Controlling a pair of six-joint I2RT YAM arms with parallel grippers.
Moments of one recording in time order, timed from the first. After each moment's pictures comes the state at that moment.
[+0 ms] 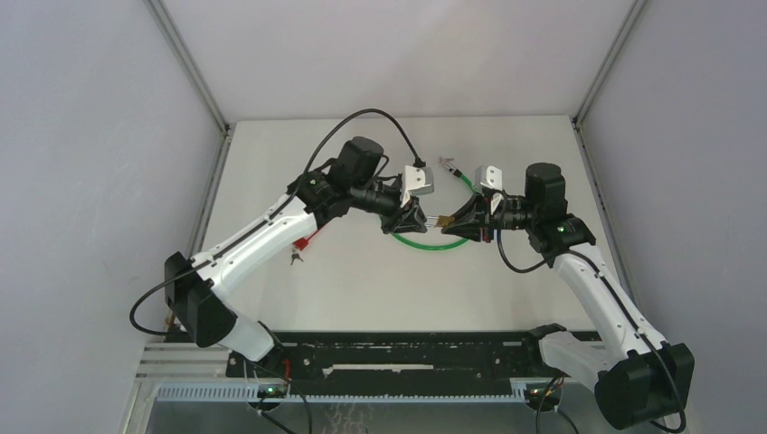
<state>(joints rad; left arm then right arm) -0.78 1.51 1.46 -0.58 0.71 0.39 0.23 1.03 0.88 -0.30 -1.16 -0.38</state>
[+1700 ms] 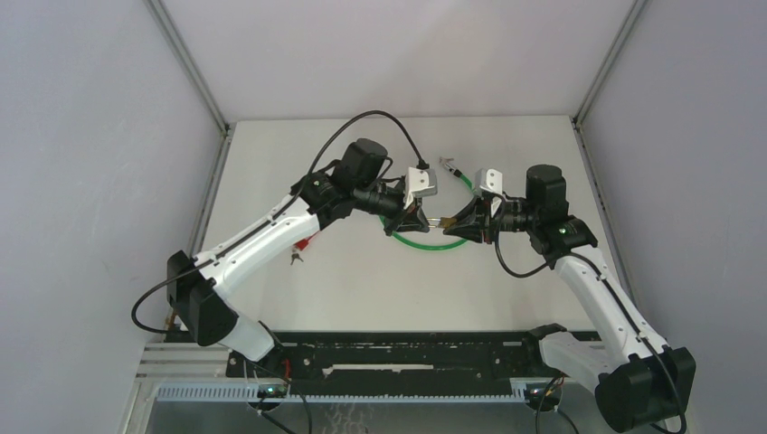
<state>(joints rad) -0.80 1.52 1.46 -0.57 0.71 0.37 0.24 1.02 0.88 -0.35 -1.13 -0.44</state>
